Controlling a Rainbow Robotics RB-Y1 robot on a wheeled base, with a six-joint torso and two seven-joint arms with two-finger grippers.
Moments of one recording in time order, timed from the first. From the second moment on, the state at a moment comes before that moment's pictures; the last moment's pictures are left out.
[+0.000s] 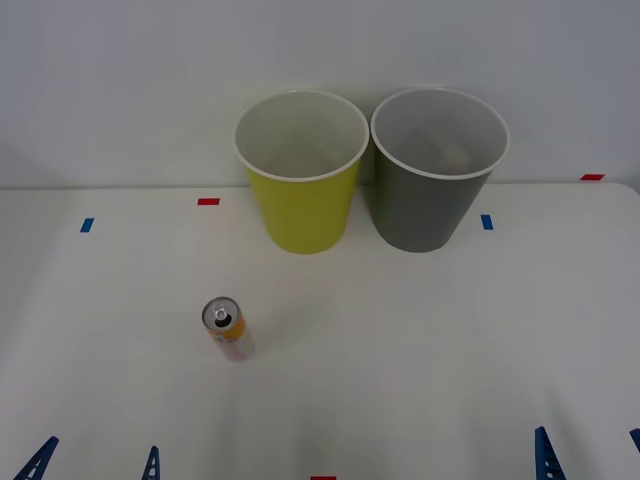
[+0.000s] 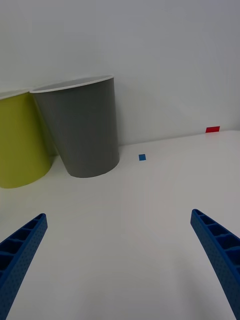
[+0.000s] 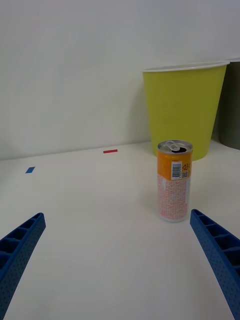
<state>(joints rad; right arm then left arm) 1.11 -0.40 0.25 -2.08 -0.23 -0.71 1.47 1.06 0.42 -0.34 -1.98 0.26 -0.80 -1.77</state>
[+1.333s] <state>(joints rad) 1.11 -0.40 0.25 -2.08 -0.23 -0.71 1.47 1.06 0.42 -0.34 -1.98 0.26 -0.80 -1.77</state>
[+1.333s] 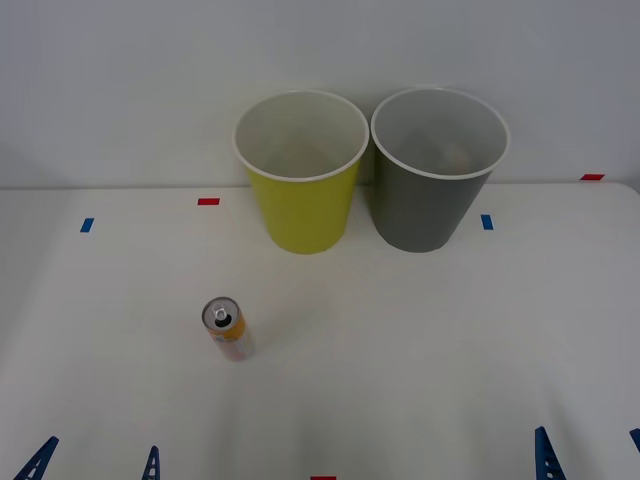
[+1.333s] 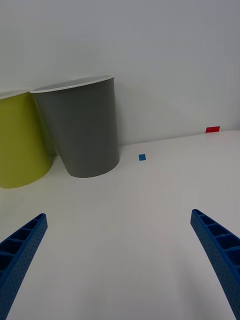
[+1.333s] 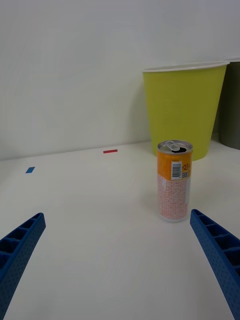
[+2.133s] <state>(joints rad) 1.11 -0.40 0.25 -2.08 -0.23 -0.71 1.47 1.06 0.42 -0.34 -1.98 0.26 -0.80 -1.77</state>
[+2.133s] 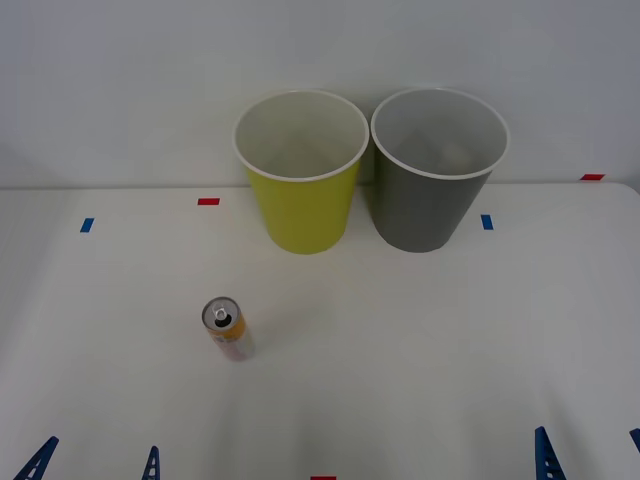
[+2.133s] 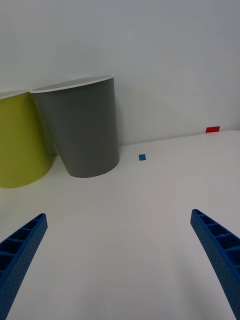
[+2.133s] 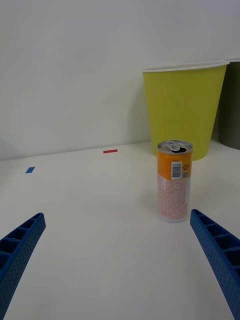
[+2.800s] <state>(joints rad) 1.11 -0.40 0.25 -2.08 -0.23 -0.71 1.47 0.86 0.57 -0.44 -1.73 0.27 -1.00 -1.76</state>
